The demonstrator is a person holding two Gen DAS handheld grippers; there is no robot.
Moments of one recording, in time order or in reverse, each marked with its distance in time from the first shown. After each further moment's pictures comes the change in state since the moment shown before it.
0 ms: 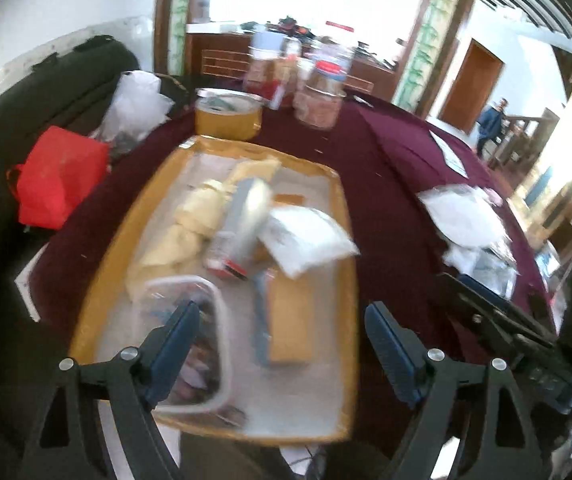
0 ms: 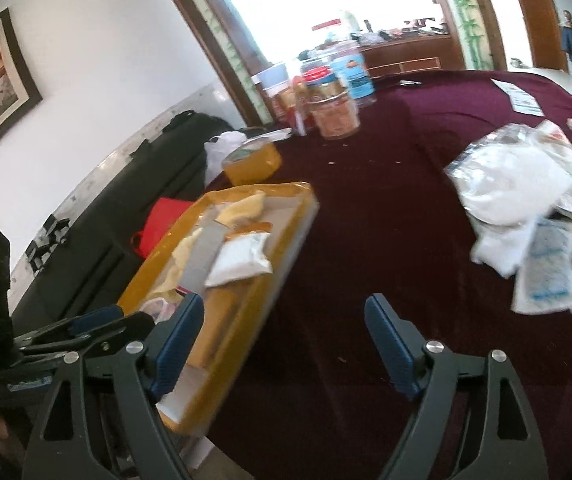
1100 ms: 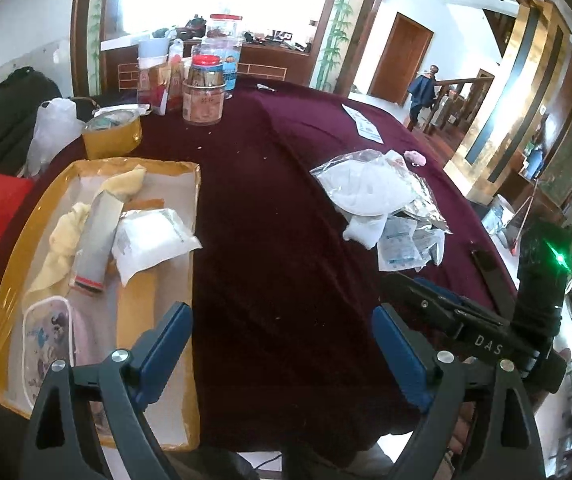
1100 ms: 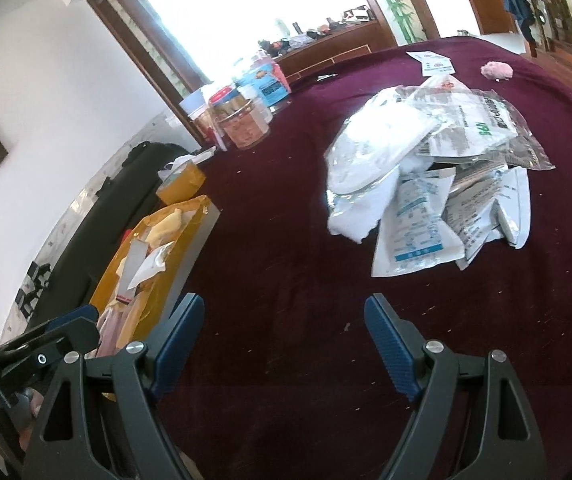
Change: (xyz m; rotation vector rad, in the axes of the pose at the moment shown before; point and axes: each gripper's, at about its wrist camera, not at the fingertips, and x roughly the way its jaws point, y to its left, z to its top) left arm 0.007 -0.104 -0.012 0.177 0.018 -0.187; right arm -0.040 -0.101 -0.018 0.182 -0.037 -0.071
